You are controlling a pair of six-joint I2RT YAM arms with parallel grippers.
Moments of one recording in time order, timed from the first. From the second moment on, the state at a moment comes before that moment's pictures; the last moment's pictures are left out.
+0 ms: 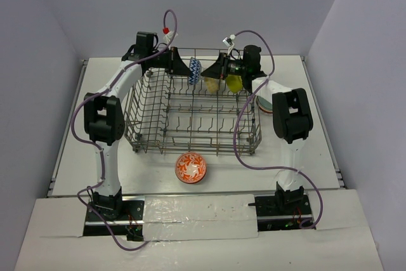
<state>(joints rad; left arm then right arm) -0.24 2.18 1.95 -0.39 1.09 -0.31 0.23 2.12 1.51 0.49 -1.05 0.65</state>
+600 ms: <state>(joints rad) -0.25 2.19 1.95 -0.39 1.07 -0.29 0.23 2.12 1.57 0.37 -1.02 0.59</state>
